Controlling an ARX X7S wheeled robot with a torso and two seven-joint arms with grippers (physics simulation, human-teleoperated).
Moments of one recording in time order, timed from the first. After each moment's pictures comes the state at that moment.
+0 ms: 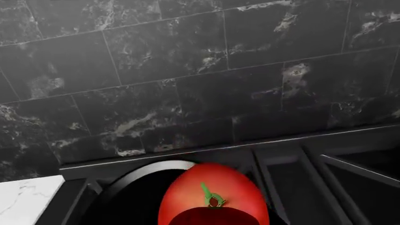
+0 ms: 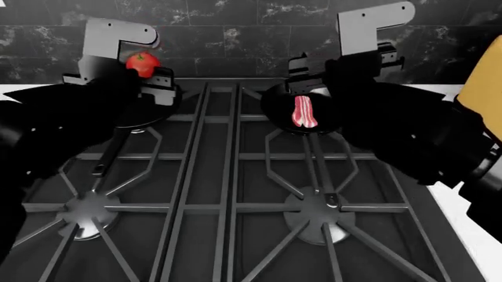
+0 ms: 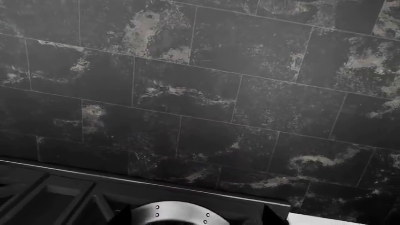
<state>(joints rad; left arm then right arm) -1.33 -0.58 0.82 -0.31 -1.07 -0.71 -0.45 1.54 0.55 -1.41 0.27 1.37 0.22 0.68</state>
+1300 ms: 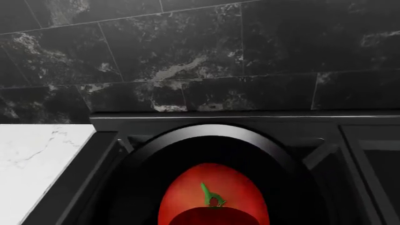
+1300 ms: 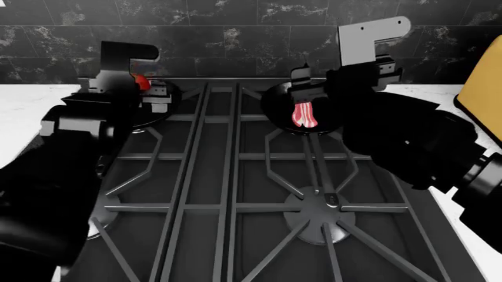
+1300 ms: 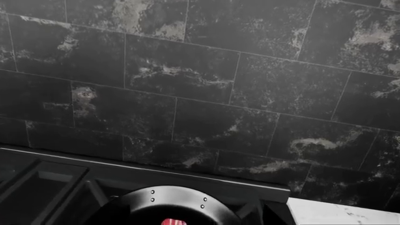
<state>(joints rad) -1.47 -0.20 0.80 -1.28 -0.72 -0.41 -0.19 1.49 0.54 -1.40 0.33 1.36 0.21 0.65</state>
